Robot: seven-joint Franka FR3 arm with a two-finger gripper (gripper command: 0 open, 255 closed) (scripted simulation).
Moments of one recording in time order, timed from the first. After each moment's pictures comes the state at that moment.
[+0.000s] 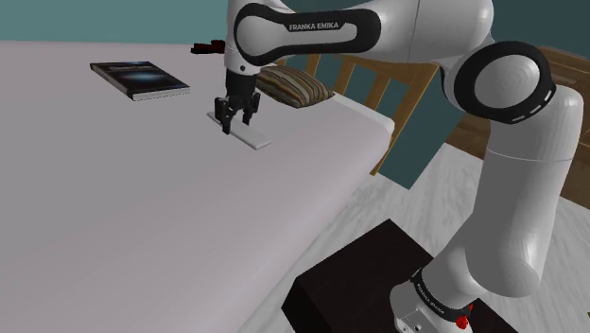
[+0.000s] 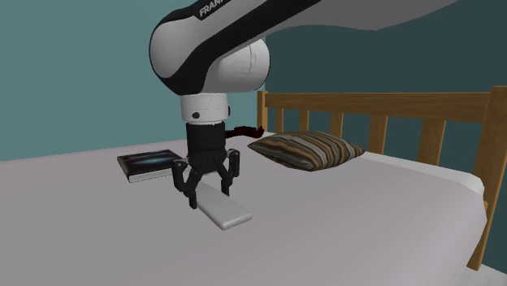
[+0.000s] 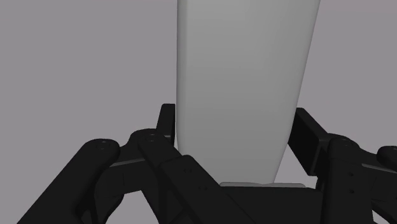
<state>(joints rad) 0.22 0.42 0.27 -1.48 -0.12 1.88 0.21</state>
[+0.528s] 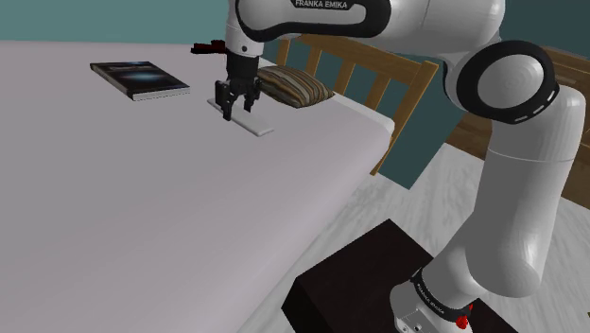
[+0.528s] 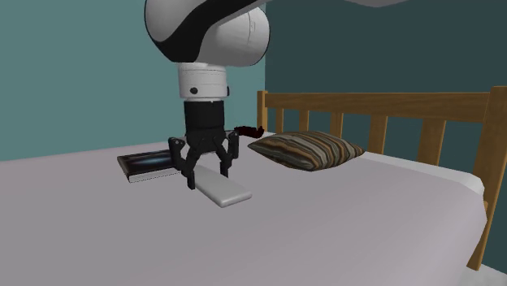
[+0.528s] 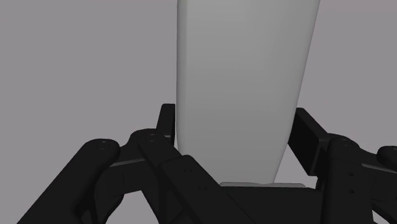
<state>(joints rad) 0.23 0.42 0.27 -1.38 -0.12 1.77 0.20</state>
